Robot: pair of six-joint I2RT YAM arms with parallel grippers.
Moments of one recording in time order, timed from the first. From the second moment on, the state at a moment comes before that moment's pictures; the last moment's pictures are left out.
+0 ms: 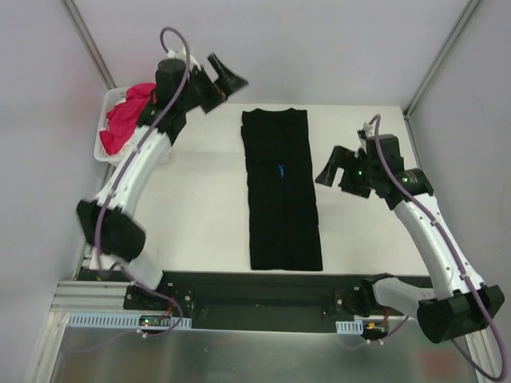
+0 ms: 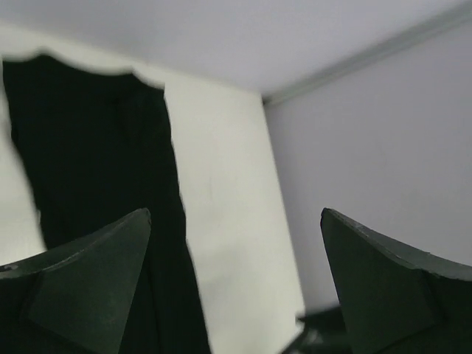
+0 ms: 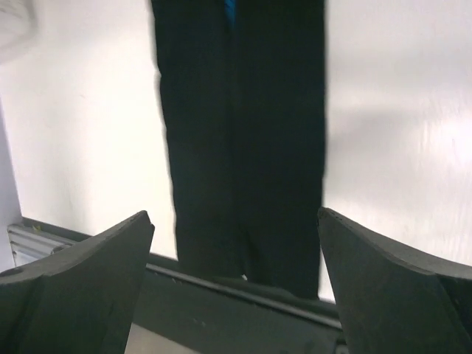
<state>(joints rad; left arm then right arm) -0.26 1.80 1.86 -0.26 0.34 -0.88 0.35 1.16 1.26 -0.85 -0.15 0.52</state>
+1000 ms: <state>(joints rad) -0.98 1.18 0.53 -0.39 0.00 -1.50 0.14 0.75 0.27 -0.66 -0.56 0.64</state>
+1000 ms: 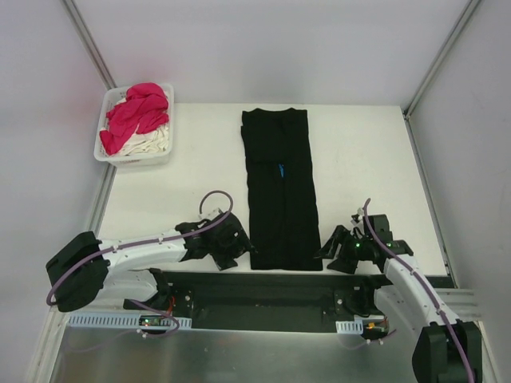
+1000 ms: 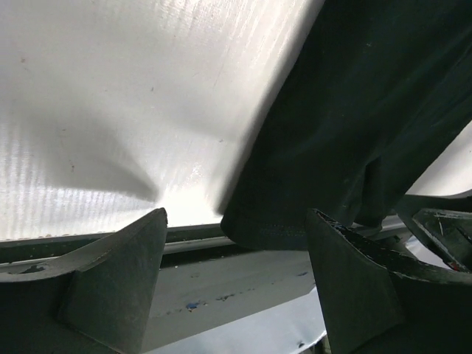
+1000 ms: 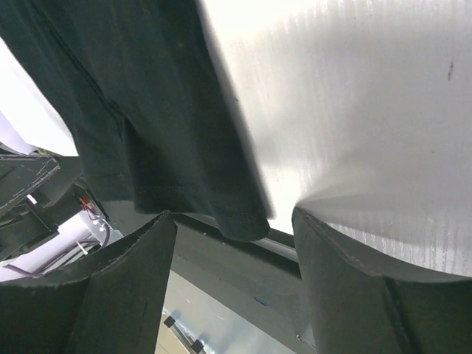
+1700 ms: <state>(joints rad) -1.04 1.27 0.53 -0.29 -0.01 -1.58 0.26 0.87 0.31 -0.67 -0.48 0.67</state>
